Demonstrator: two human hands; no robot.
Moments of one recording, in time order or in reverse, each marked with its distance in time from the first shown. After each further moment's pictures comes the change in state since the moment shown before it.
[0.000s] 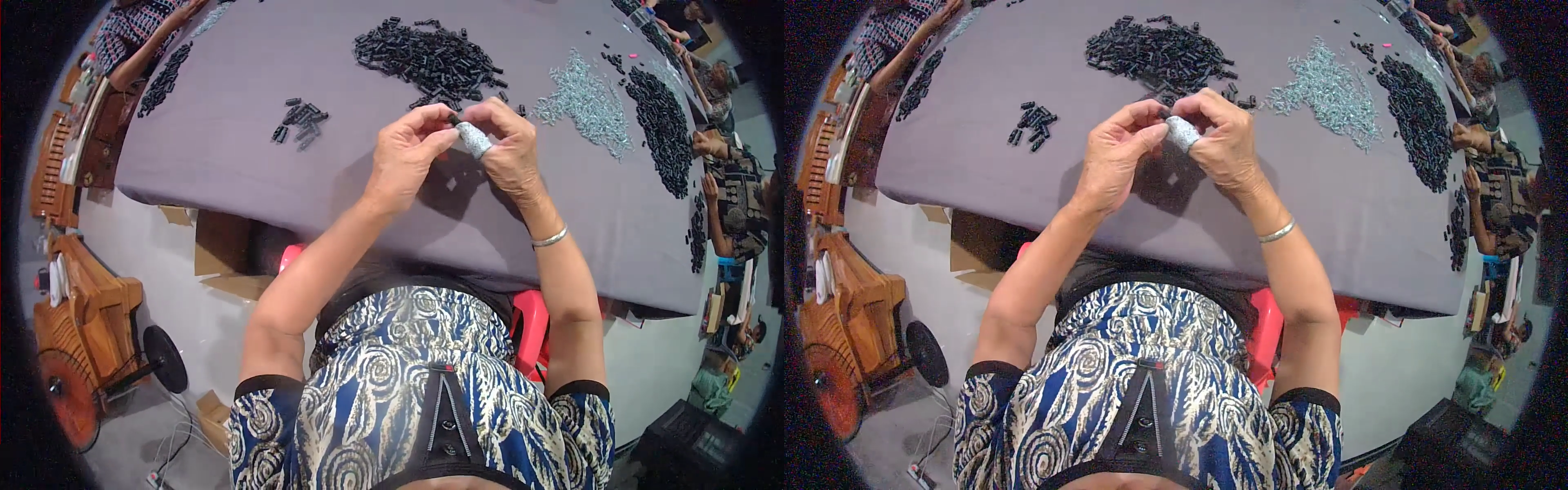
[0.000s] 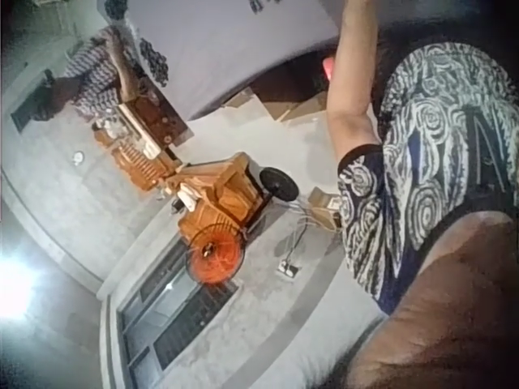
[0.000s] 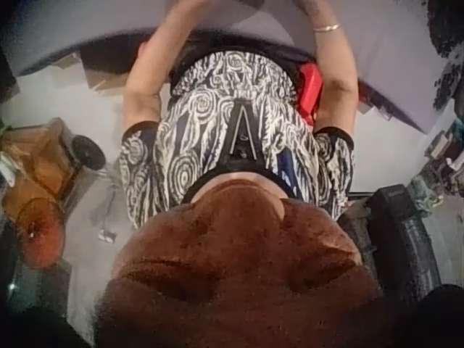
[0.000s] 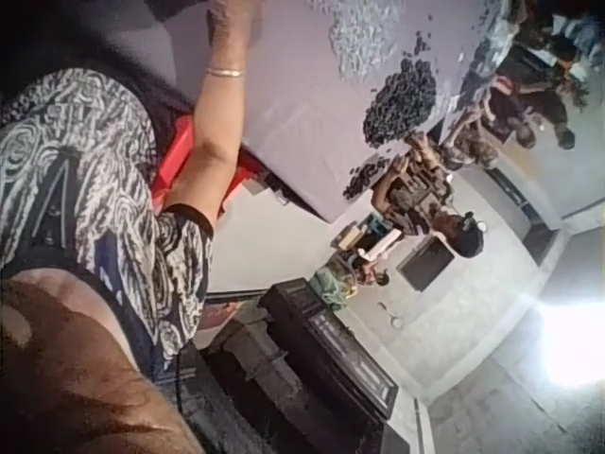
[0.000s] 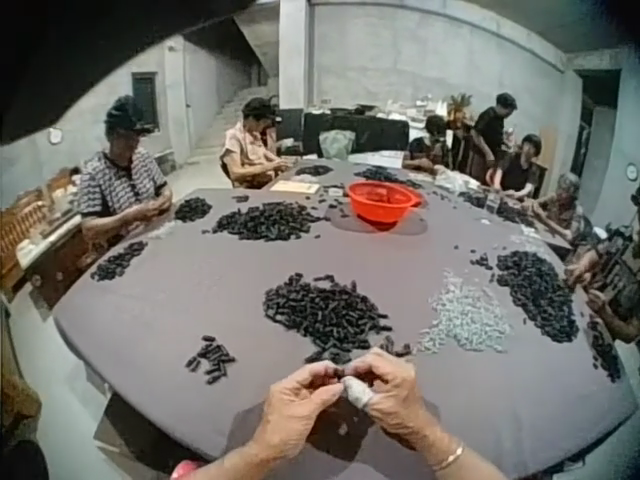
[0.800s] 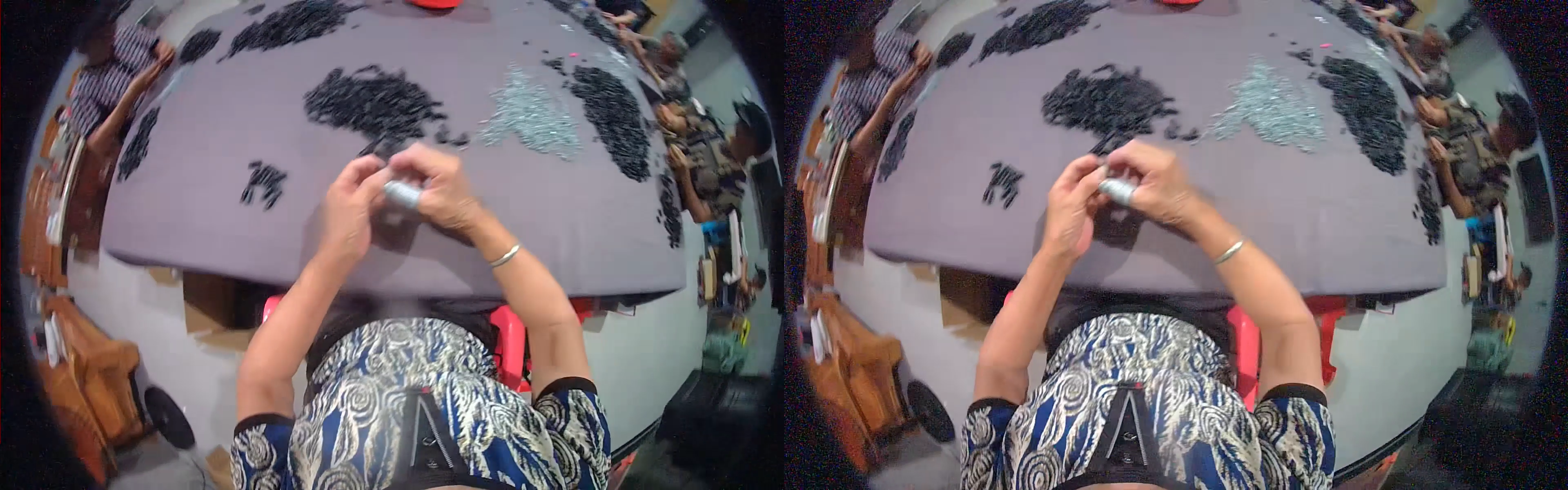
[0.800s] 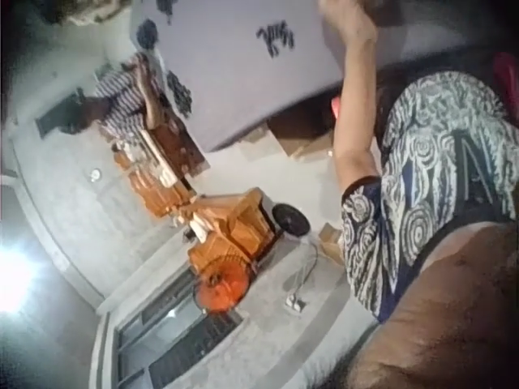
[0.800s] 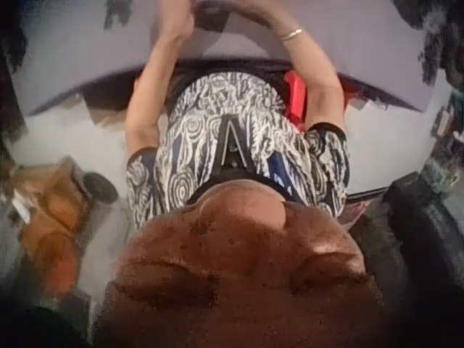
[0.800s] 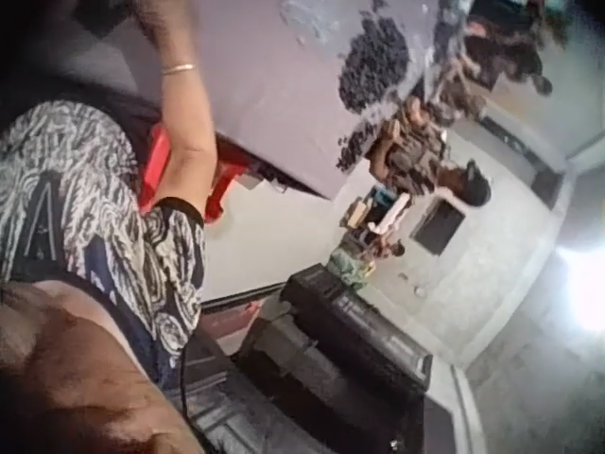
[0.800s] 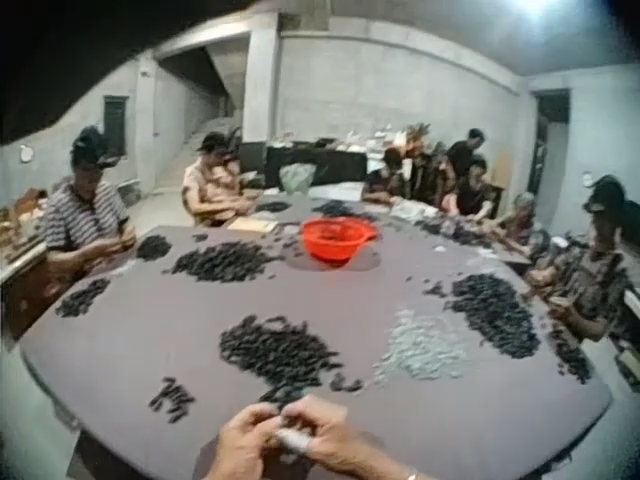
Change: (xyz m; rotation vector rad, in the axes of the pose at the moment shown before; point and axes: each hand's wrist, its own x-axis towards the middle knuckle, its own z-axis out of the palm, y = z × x) left_hand -0.003 0.002 -0.004 -0.084 0.123 -0.091; right_hand -0.003 -0.009 0.003 0.054 -0.111 0.002
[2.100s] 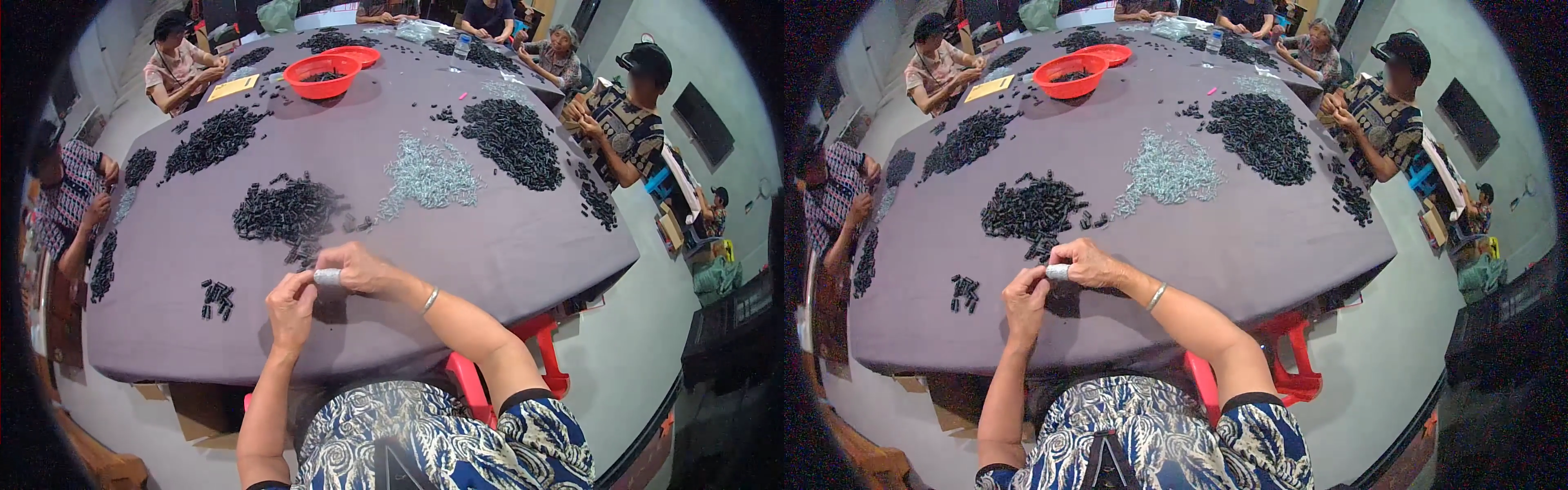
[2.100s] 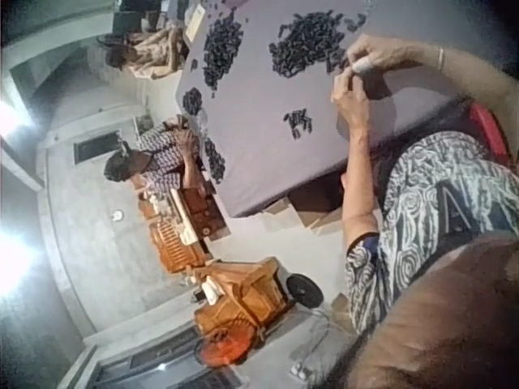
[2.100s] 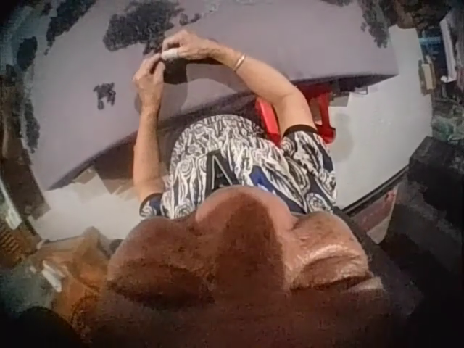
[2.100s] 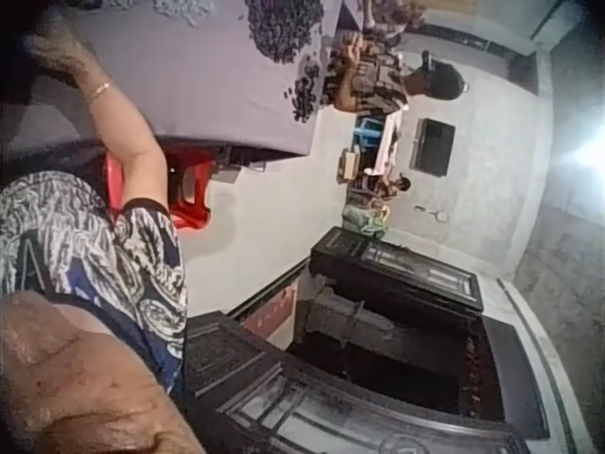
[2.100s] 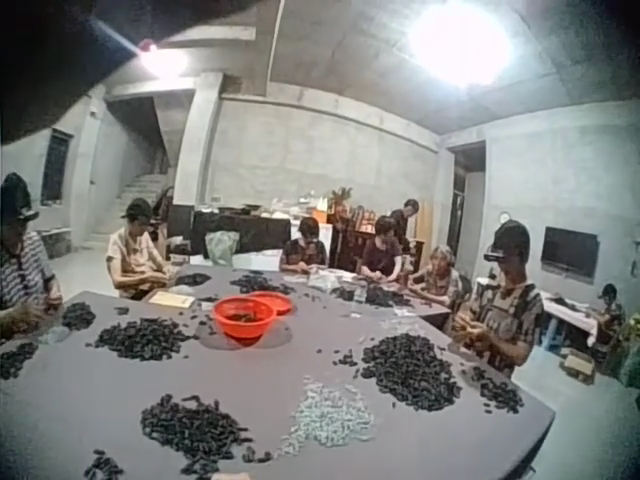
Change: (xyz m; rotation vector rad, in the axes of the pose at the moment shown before) left_hand -0.006 0.001 0.000 0.947 -0.088 0.575; right_hand -0.003 0.003 -0.019 0.321 -0.199 0.373
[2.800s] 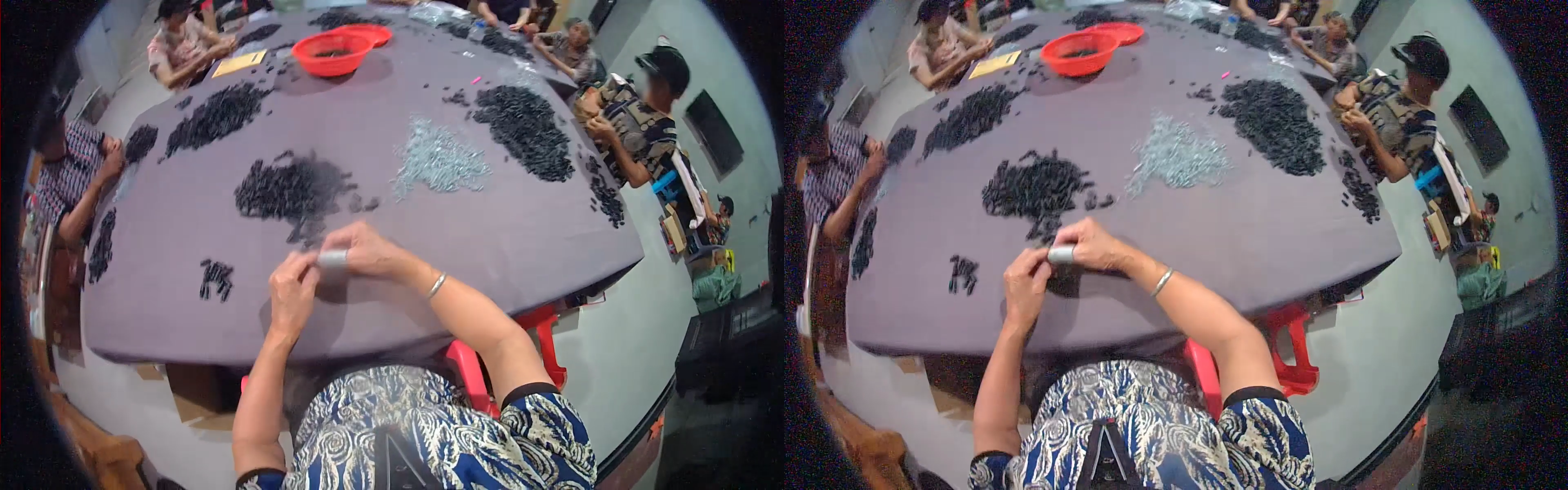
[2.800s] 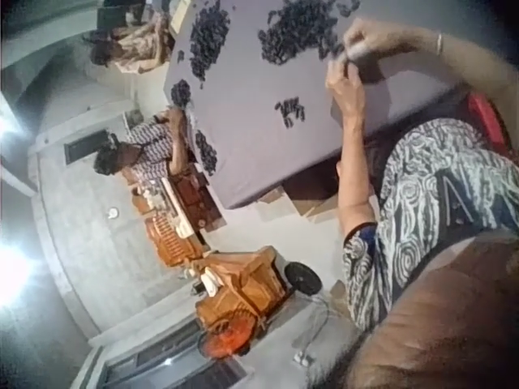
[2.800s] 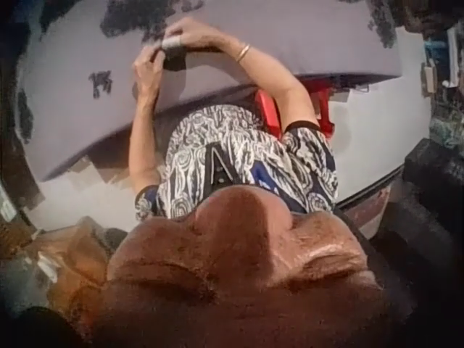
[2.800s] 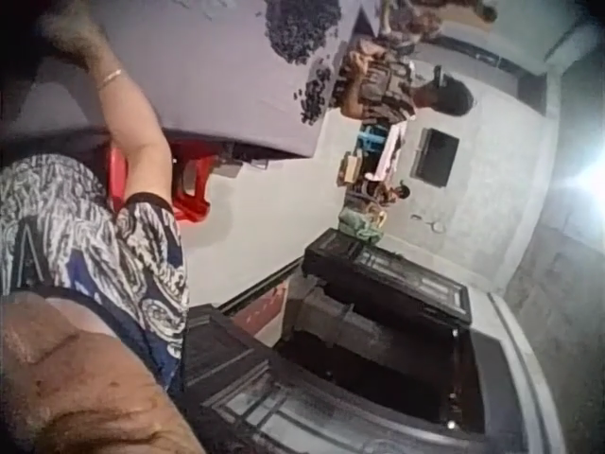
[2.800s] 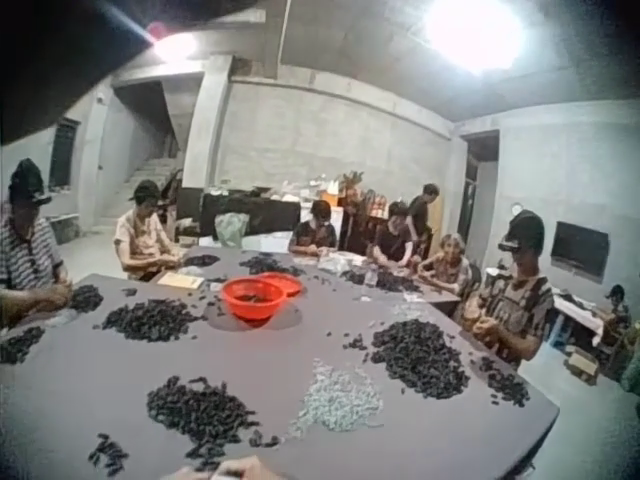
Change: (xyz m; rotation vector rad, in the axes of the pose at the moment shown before) left_hand -0.003 0.001 -0.010 0.080 -0.101 -0.030; right_hand 0.005 0.007 0.006 0.012 -0.040 -0.065
